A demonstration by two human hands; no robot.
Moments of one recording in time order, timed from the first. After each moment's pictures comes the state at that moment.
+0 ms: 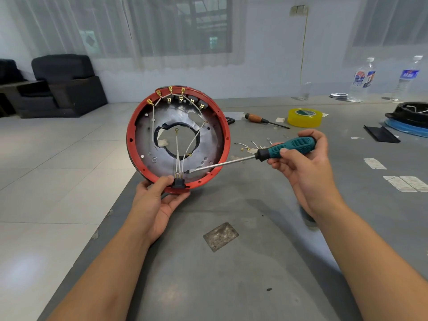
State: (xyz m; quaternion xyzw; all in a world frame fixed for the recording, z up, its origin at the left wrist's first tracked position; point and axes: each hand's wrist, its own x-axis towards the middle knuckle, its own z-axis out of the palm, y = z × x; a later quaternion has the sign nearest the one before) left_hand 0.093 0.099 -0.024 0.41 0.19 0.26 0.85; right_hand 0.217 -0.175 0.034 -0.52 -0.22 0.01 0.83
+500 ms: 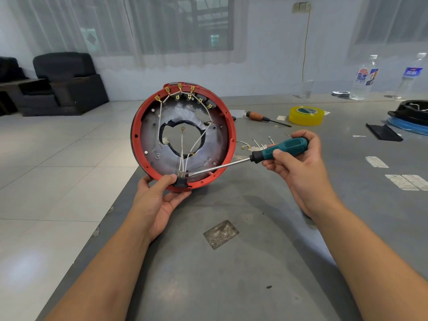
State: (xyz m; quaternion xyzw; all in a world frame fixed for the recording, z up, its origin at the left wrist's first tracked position) left_hand 0.094 0.100 -0.027 0.43 0.17 0.25 0.85; right_hand 0.210 -0.168 0.032 -0.56 -0.22 0.01 0.80
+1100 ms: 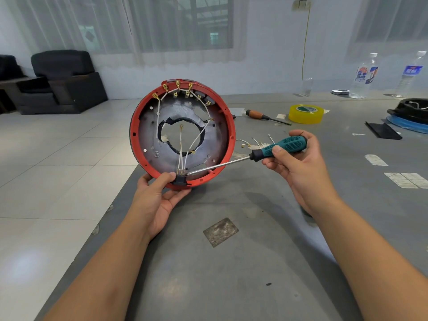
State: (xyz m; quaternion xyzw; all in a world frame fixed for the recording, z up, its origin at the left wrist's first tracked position) left_hand 0.094 0.099 -0.027 0.43 0.18 0.25 0.85; right_hand 0.215 -0.170 0.029 -0.55 -0.19 0.03 0.81
